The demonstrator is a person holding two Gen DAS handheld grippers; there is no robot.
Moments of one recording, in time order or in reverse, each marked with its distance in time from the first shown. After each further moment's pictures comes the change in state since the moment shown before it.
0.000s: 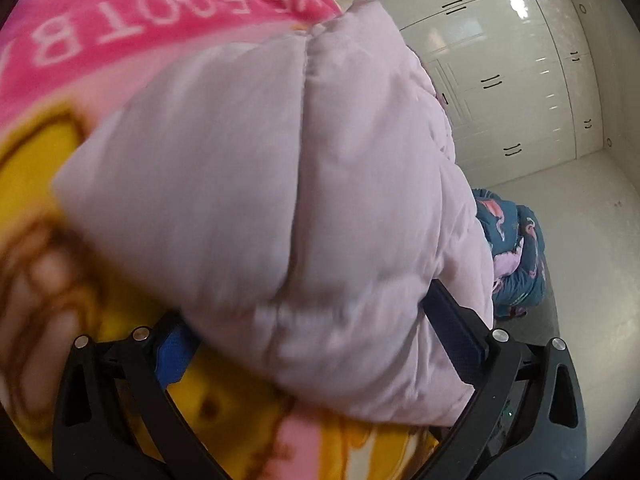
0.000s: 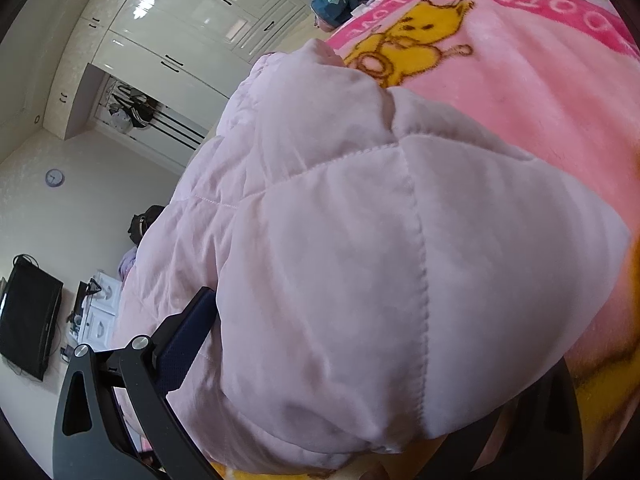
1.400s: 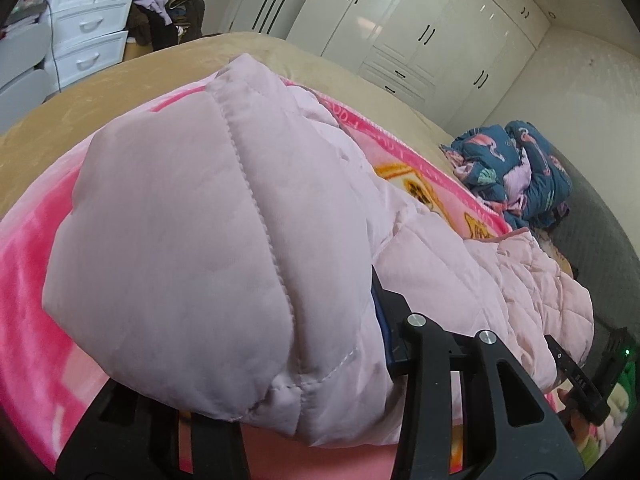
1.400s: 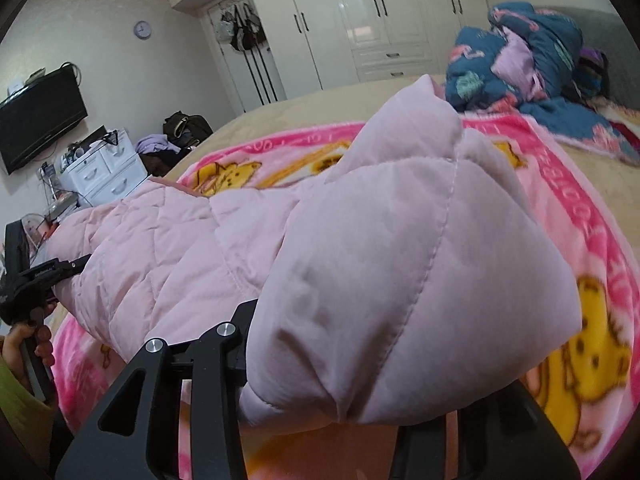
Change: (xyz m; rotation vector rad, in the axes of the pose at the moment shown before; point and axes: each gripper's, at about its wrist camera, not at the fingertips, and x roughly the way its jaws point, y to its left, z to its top) left arm -0.120 -0.062 -0.070 0.506 -0.119 0.159; right arm -0.153 0.082 -0.117 -0.624 -0.047 -0.066
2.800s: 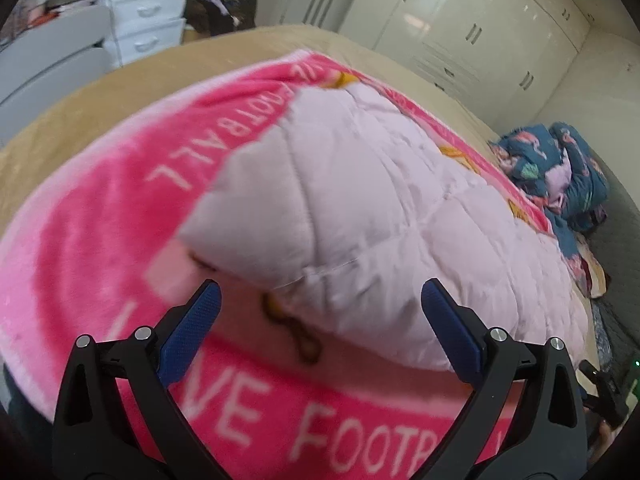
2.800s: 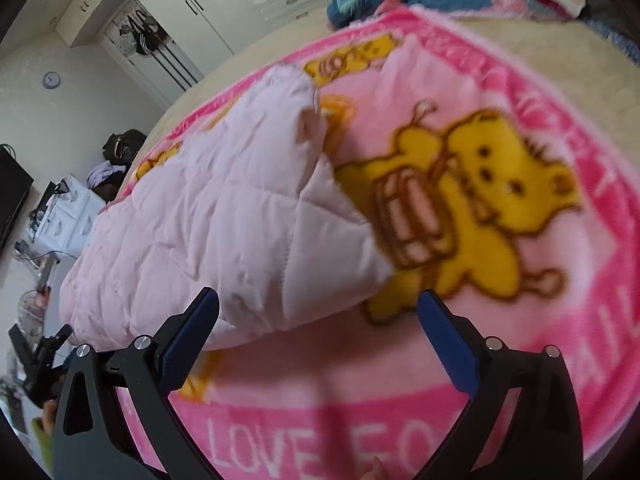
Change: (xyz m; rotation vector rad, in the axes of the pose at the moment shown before) left arm -0.059 0.042 -0.054 -0.077 -0.007 0.175; right arm -0.068 -0.080 -0.057 0.325 0.128 -0.109
